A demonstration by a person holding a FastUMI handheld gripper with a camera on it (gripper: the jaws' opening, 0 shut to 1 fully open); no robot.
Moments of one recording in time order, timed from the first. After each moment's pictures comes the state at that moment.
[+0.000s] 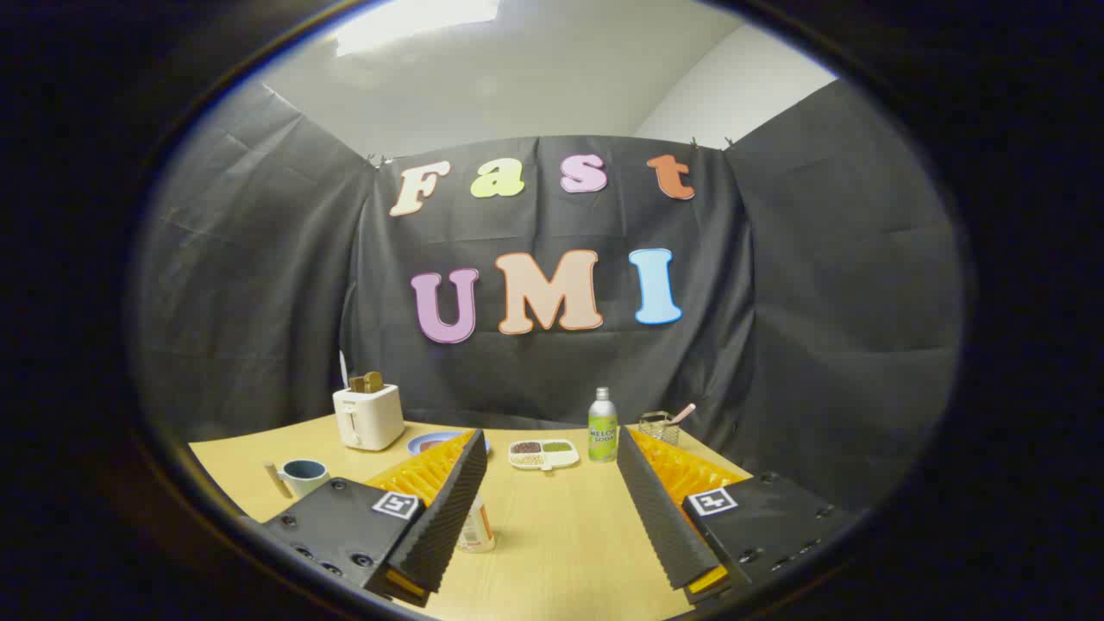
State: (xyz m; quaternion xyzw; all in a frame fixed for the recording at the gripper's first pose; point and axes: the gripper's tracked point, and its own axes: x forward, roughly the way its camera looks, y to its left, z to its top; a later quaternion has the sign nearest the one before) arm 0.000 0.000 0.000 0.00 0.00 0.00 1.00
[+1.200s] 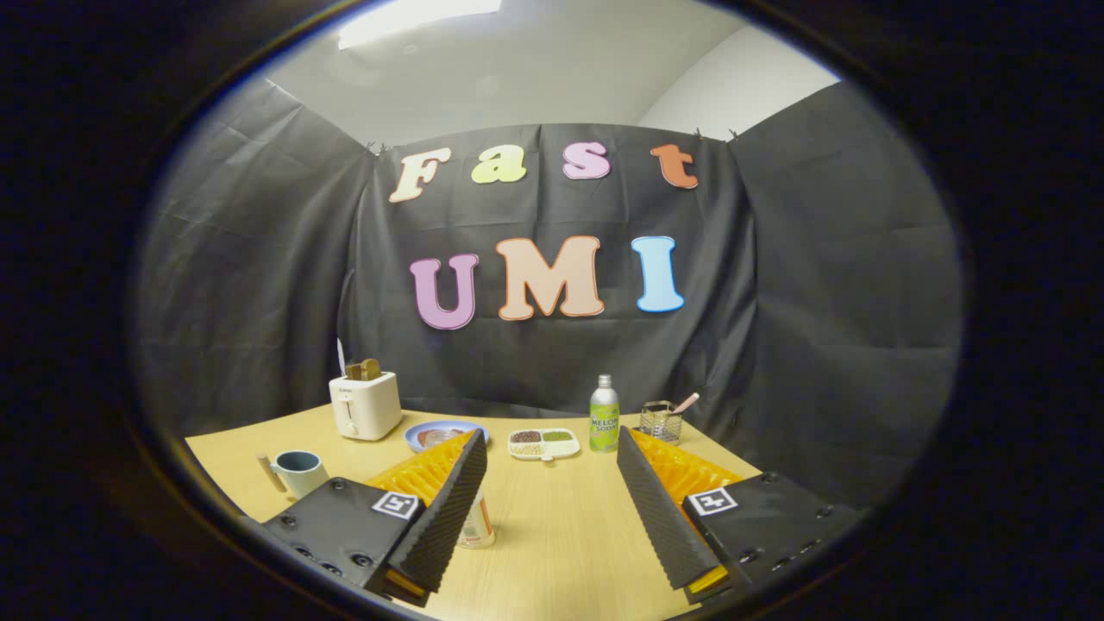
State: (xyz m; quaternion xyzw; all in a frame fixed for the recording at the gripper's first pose) arm 0.011 0.009 -0.018 -0.01 0.02 0.00 1.00
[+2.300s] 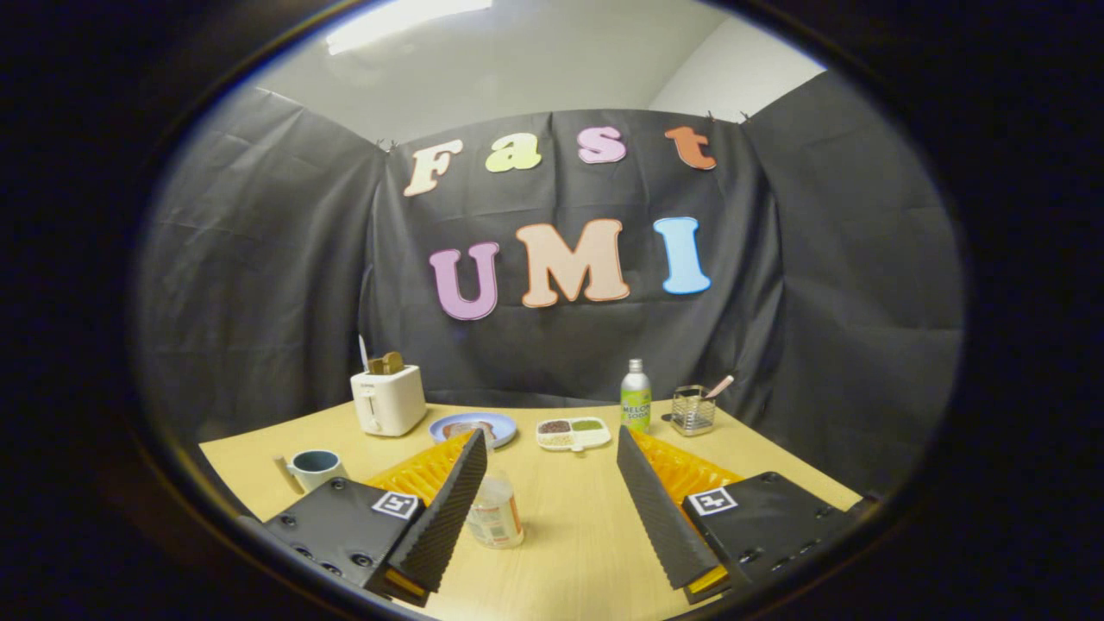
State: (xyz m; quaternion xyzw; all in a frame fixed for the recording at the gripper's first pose) arm 0.028 0.041 -0.042 0.01 0.05 0.05 1.00
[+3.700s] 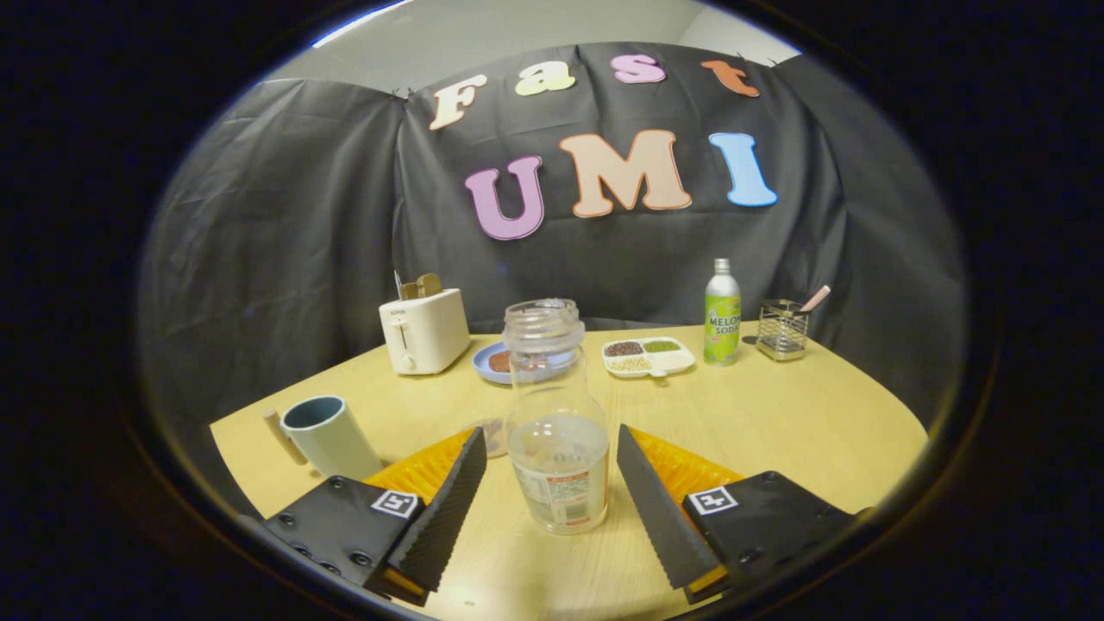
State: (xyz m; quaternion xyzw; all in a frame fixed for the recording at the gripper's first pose) arm 0.074 0.116 -0.173 0.02 0.17 0.11 0.98
